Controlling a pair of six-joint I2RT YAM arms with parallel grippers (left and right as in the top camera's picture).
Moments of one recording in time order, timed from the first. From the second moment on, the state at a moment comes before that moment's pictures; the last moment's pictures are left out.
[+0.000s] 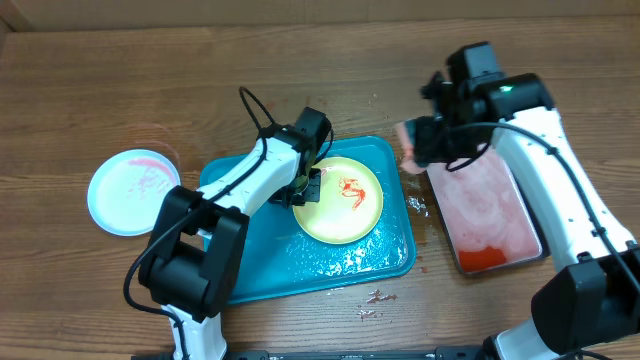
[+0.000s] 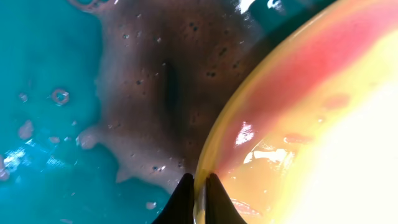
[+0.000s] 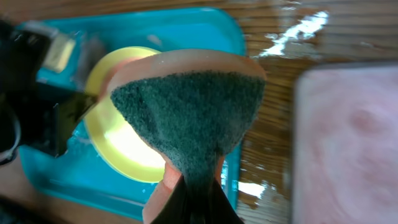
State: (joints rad) left arm -0.45 1.97 1.31 -0.88 -0.06 -0.40; right arm 0.25 1.73 1.57 -1.17 -0.30 0.15
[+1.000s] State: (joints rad) left arm -0.25 1.93 1.20 -0.80 0.34 -0.22; right arm 0.57 1.86 1.16 -0.58 -0.40 0.53
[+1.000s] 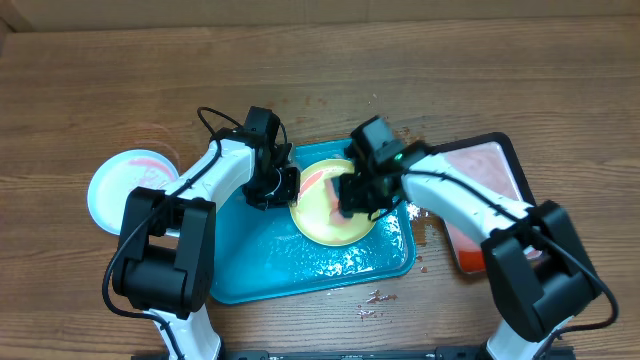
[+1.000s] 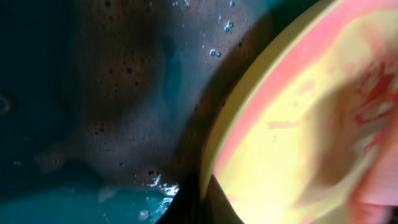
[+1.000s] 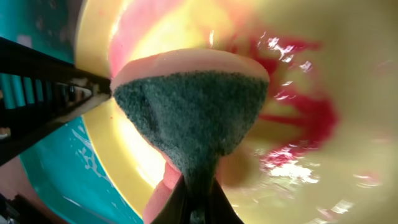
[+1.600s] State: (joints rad) left arm -0.25 1.94 1.20 -0.83 0.35 -0.21; right arm 0.68 1.86 1.09 -0.34 0.04 0.32
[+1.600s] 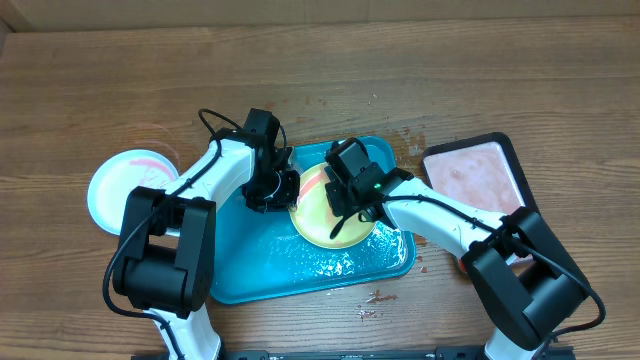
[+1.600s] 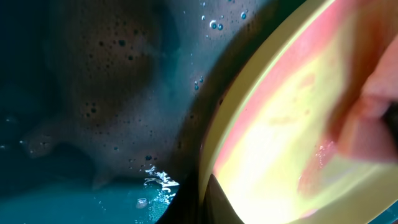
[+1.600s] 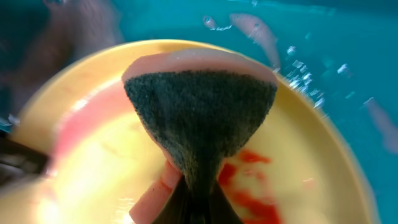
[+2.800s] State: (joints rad) left arm -0.23 1.94 1.19 -0.86 0.36 -0.18; right arm 0.87 1.85 1.09 -0.48 0.12 -0.01
